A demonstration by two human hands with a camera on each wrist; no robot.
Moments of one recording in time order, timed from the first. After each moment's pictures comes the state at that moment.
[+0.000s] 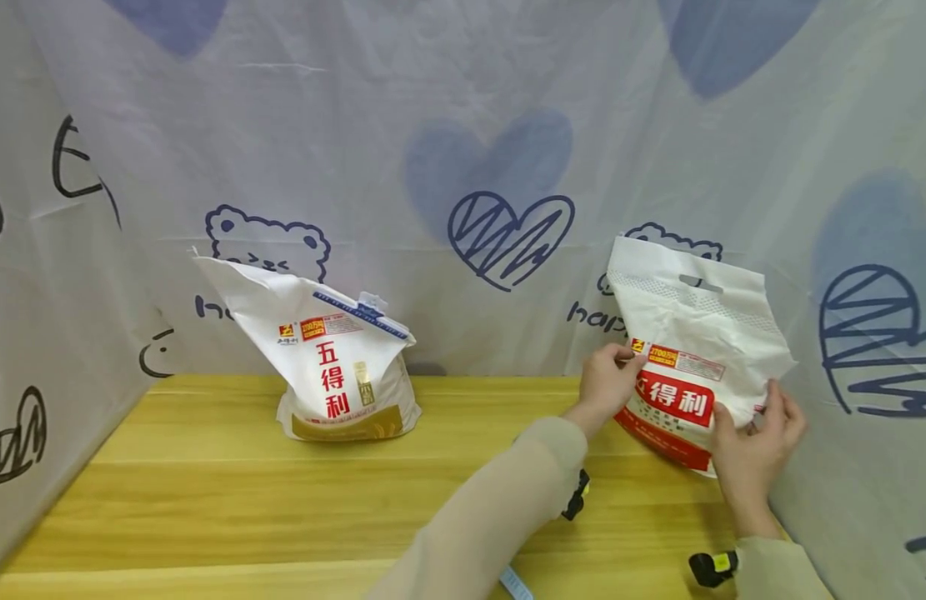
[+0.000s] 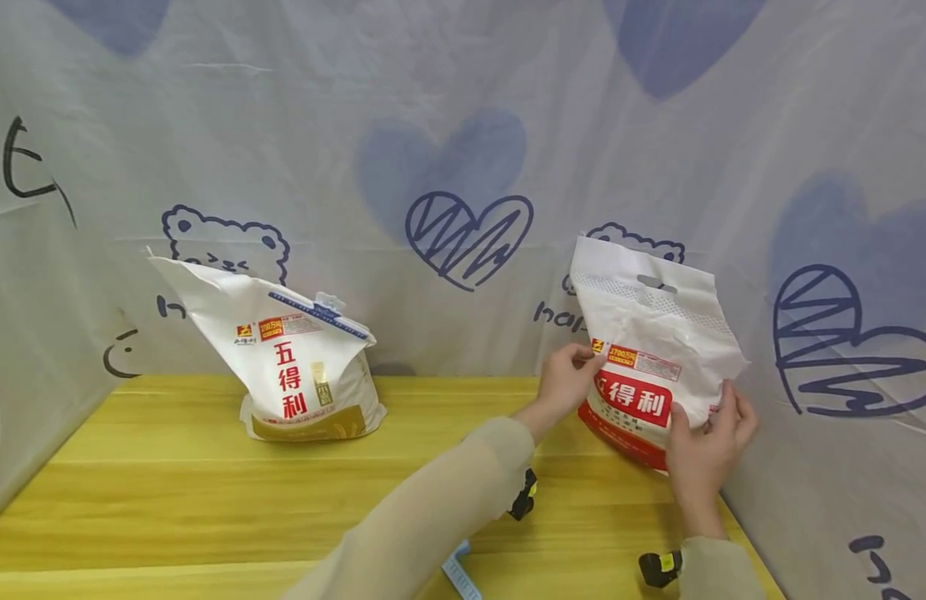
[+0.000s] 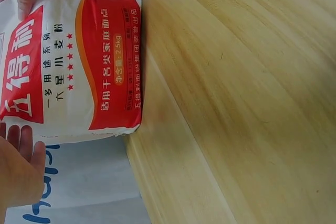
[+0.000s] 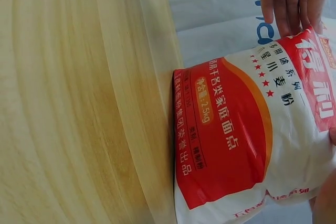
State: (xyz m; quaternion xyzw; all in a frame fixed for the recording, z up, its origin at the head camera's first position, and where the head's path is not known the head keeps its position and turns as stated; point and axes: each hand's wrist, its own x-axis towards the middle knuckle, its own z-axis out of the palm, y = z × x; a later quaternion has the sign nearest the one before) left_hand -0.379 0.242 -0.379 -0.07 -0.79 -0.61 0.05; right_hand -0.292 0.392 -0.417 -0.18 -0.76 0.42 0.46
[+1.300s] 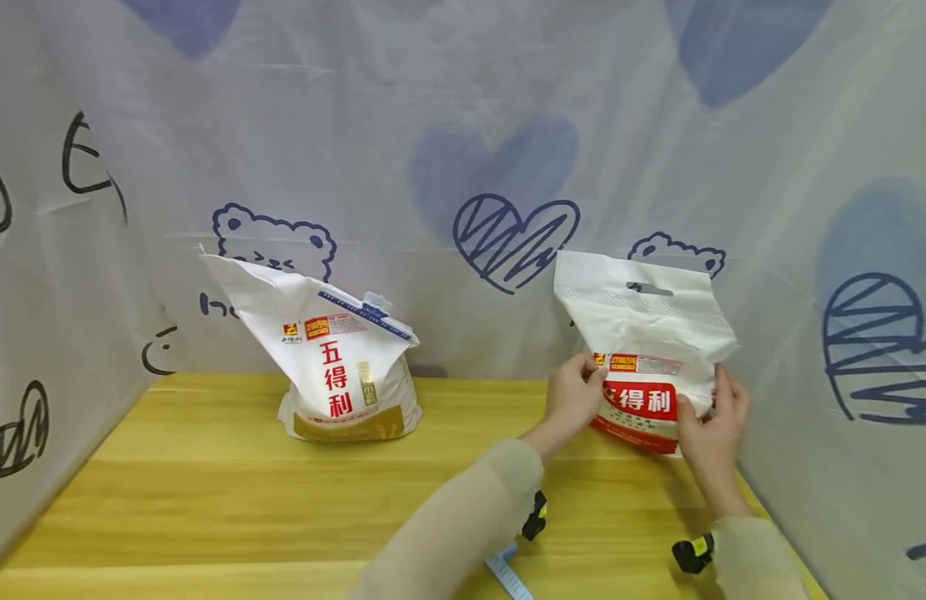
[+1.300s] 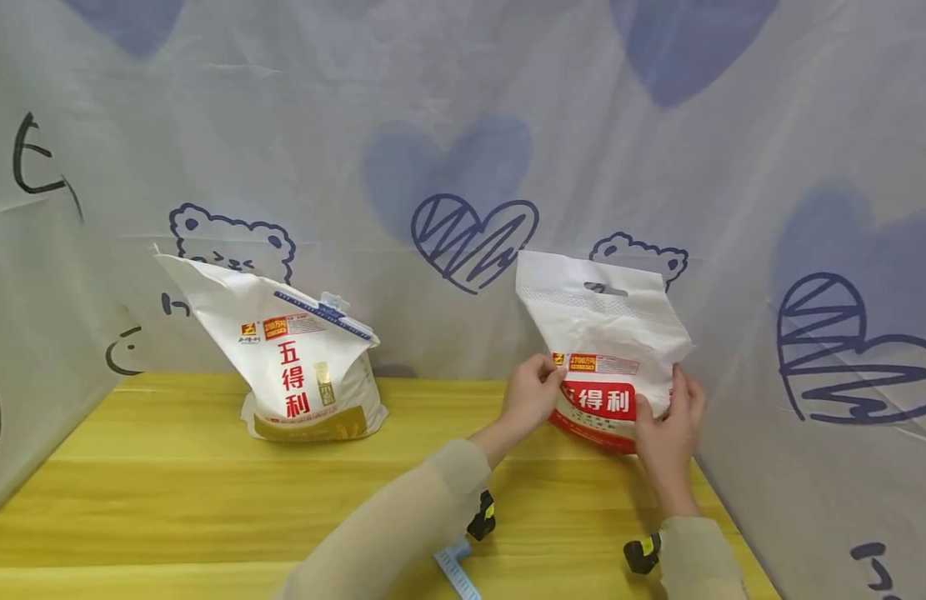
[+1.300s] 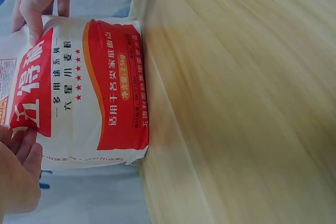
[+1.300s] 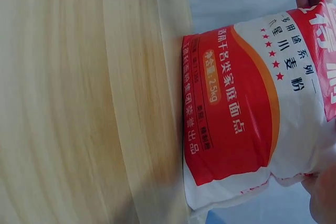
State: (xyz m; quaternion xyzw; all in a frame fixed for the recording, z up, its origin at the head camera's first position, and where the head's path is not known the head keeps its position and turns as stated) left_hand -0.365 0.183 -0.390 -0.10 -0.78 -0.60 0.11; right_hand -0.322 0.371 -0.421 -0.09 -0.81 0.42 0.40
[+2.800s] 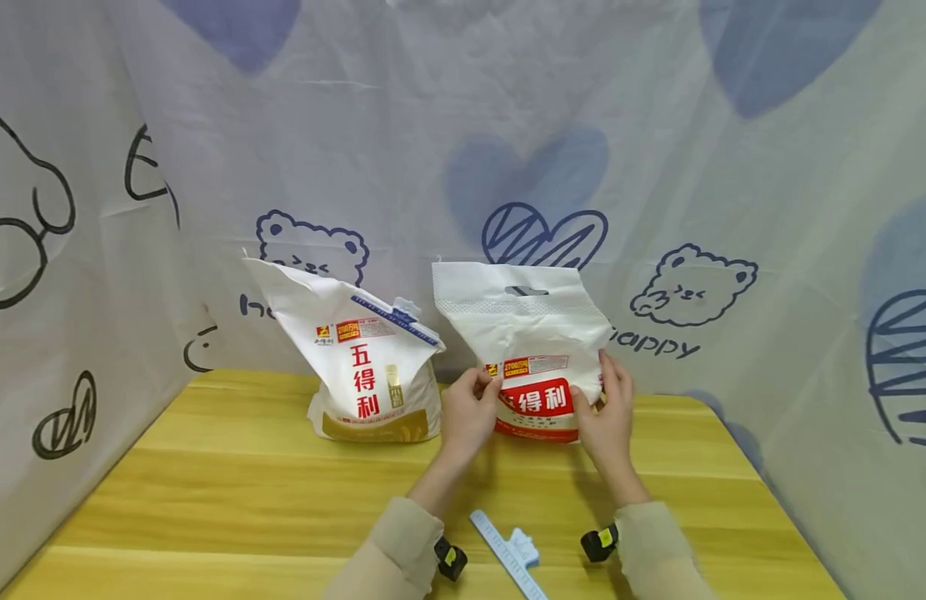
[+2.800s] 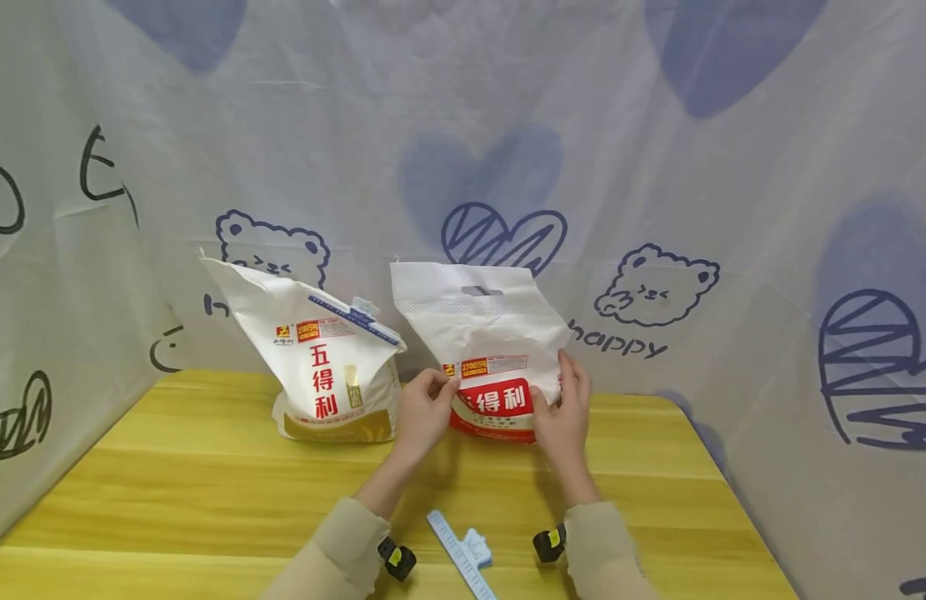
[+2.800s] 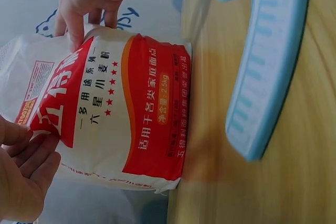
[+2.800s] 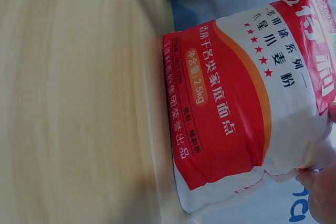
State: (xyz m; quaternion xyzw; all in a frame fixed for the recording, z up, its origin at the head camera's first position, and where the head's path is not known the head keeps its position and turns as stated) left_hand -0.346 0.018 -0.408 -0.05 -0.76 -0.58 0.29; right_hand -0.361 0.216 -0.425 0.07 -0.79 0.51 0.34
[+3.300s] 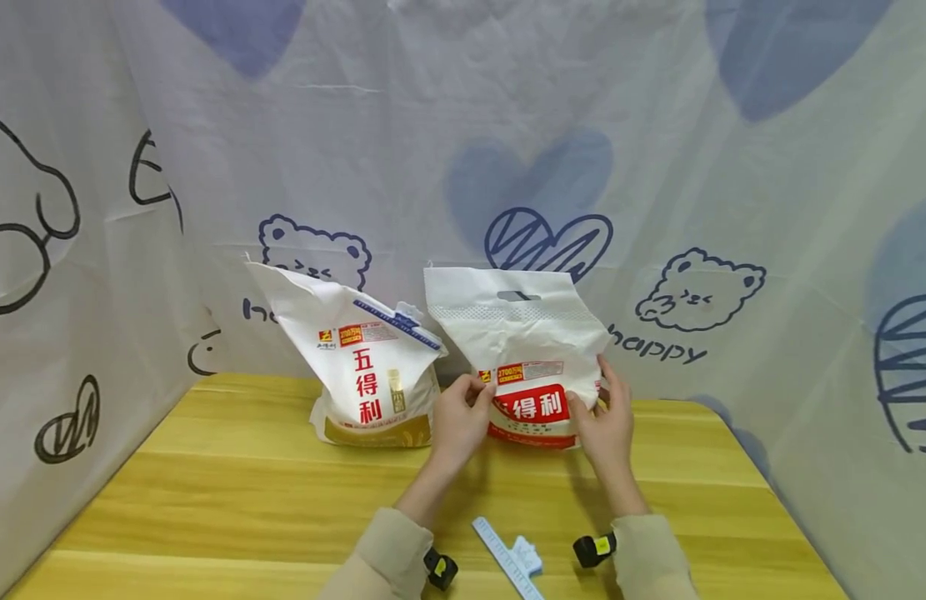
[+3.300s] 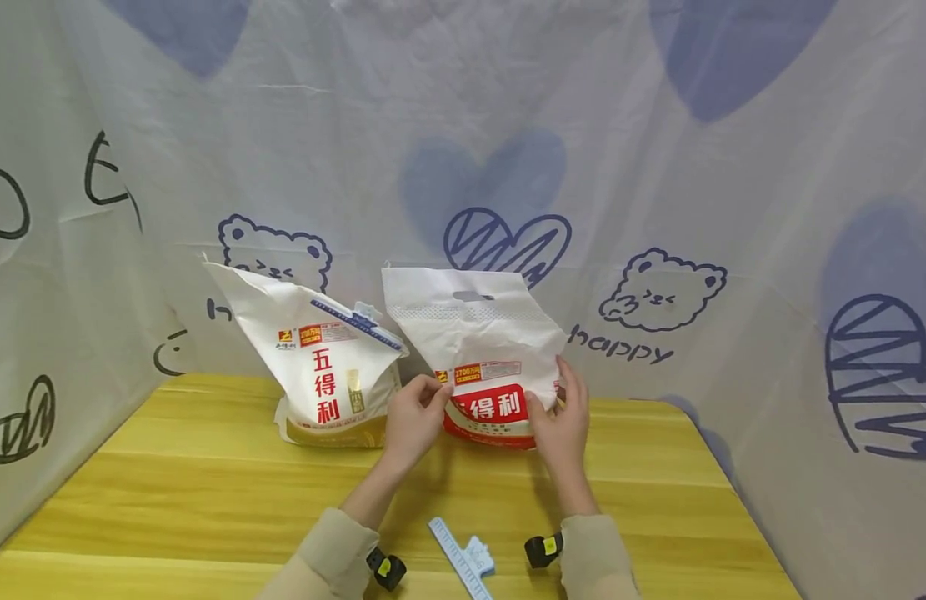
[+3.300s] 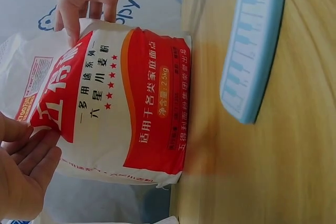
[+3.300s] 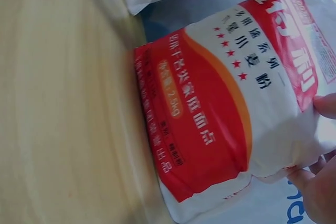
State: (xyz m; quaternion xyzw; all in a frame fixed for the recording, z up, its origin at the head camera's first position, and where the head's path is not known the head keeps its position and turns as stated) left_hand -0.342 0.000 -0.407 -0.06 -0.77 -0.57 0.28; right_hand -0.356 0.205 -0.421 0.03 -0.77 0.57 0.29
